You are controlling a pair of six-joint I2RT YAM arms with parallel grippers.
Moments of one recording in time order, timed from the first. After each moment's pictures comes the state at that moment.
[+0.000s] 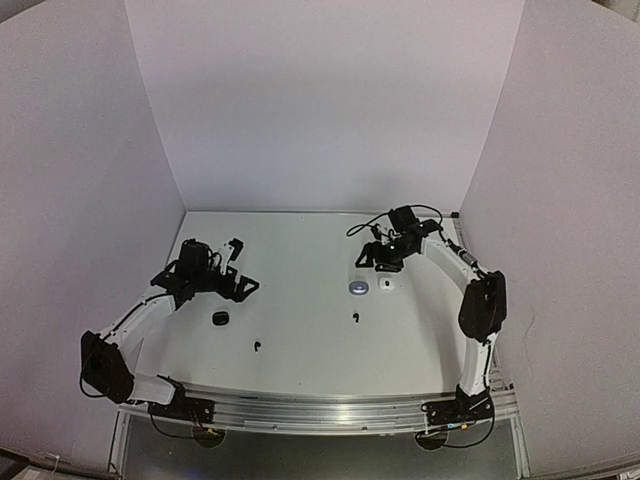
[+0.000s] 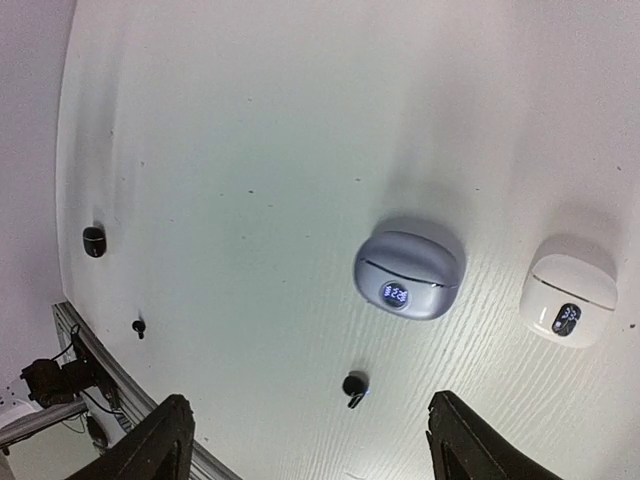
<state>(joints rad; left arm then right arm) -0.39 1.31 0.99 -0.36 0.43 -0.02 0.39 2.07 1.83 -0.92 -0.50 0.34</state>
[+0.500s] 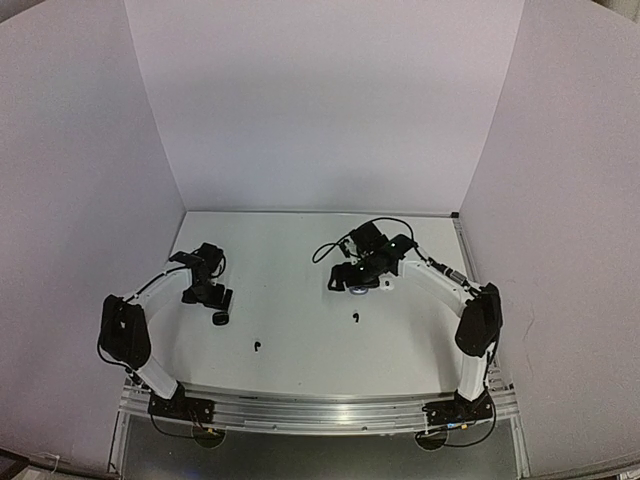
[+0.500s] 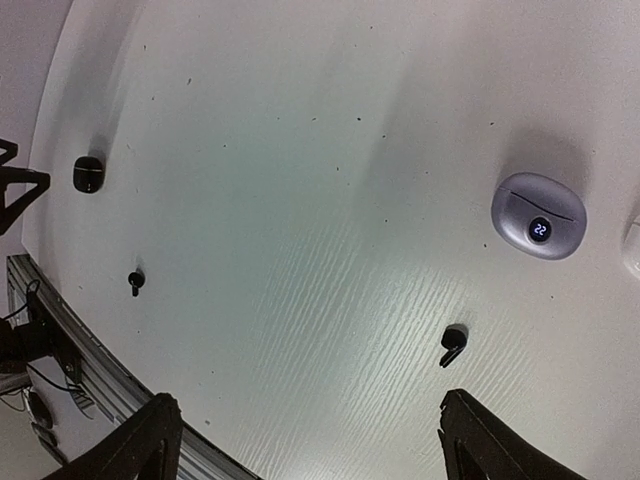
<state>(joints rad) -0.35 1.63 1.21 -0.99 -0.13 -0.18 0.67 1.96 1.78 -0.92 -0.27 0.43</state>
